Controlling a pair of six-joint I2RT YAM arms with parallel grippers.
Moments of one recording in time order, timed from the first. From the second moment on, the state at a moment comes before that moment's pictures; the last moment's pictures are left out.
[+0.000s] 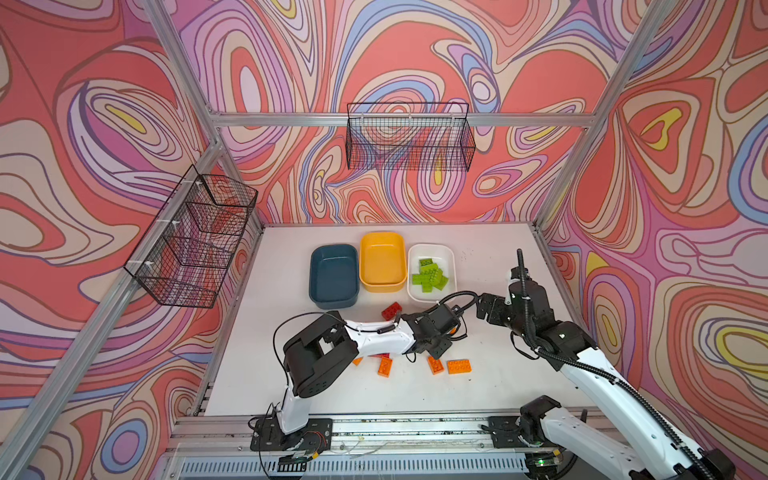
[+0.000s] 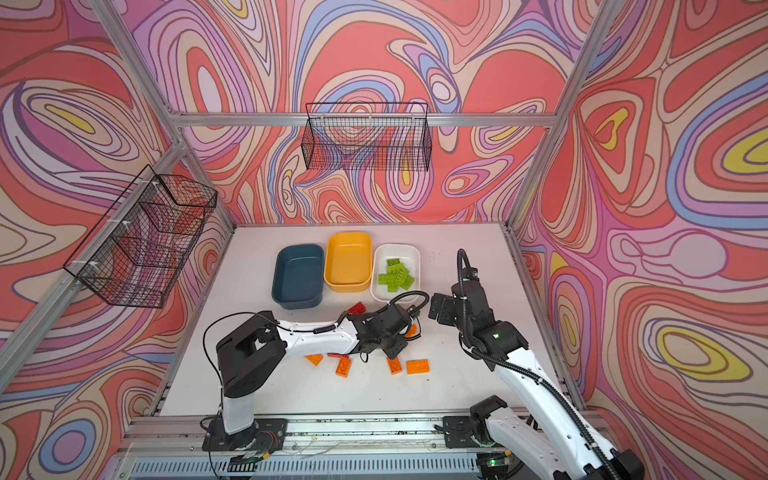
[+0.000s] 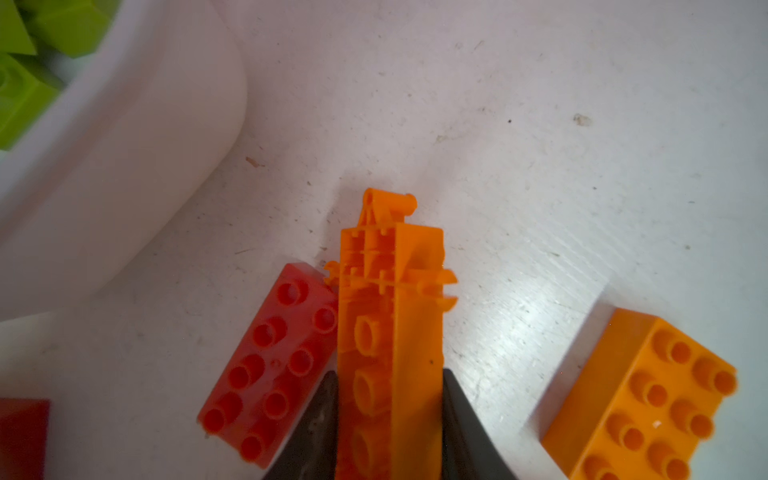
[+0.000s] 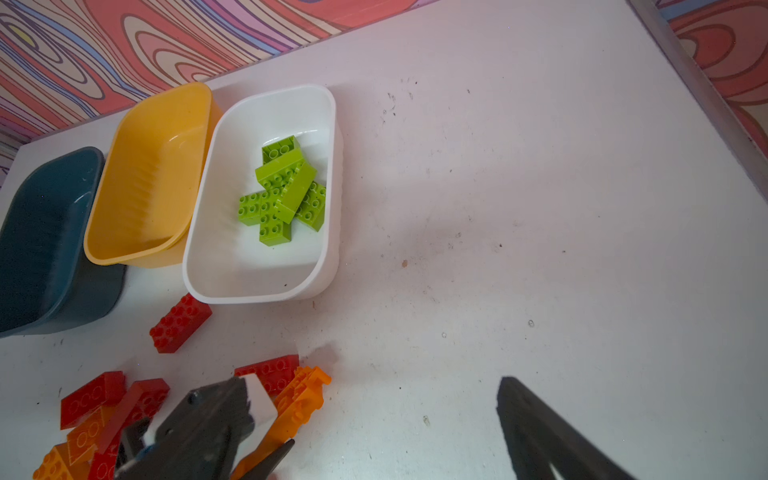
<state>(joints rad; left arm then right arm) -1.05 1.93 1.24 -0.31 -0.12 -0.15 0.37 0.88 0.79 -0.61 0.19 0.49</state>
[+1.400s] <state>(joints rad) -0.42 2.15 1.77 -0.49 -0.04 -0.26 0.37 0.92 0.66 -0.60 0.01 0.55</state>
